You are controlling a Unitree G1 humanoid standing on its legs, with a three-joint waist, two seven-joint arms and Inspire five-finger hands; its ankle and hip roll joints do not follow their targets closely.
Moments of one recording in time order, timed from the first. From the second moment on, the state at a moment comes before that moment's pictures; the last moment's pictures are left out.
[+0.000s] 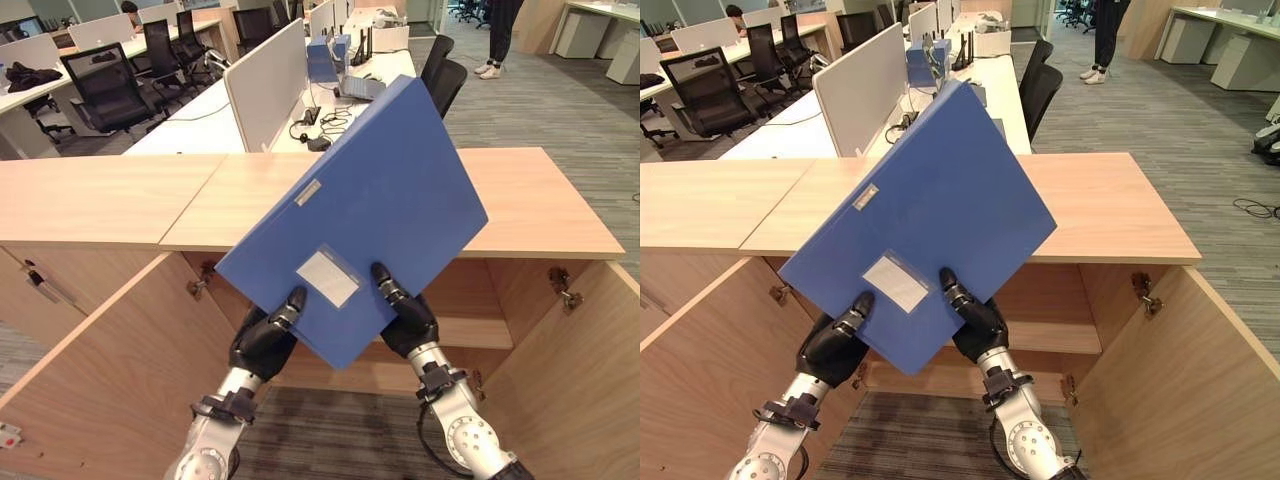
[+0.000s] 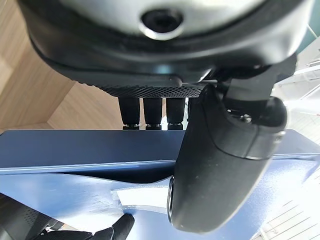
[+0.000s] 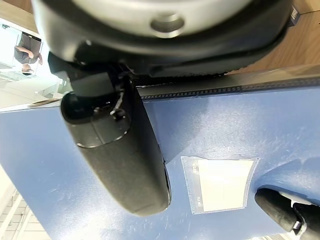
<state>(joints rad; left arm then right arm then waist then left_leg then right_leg) 0.22 0.37 -0.19 -0.09 -1.20 -0.07 -0.33 -0.02 -0.26 0.46 0.02 1.34 -0.22 0.22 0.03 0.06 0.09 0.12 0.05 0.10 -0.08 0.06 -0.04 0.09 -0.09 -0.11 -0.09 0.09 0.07</state>
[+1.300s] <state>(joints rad) 0.27 0.38 -0.08 0.88 -0.20 -0.15 -0.27 -0.06 -0.75 0.41 -0.15 0.57 -0.02 0.44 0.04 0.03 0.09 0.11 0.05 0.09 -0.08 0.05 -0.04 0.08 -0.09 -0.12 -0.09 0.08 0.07</state>
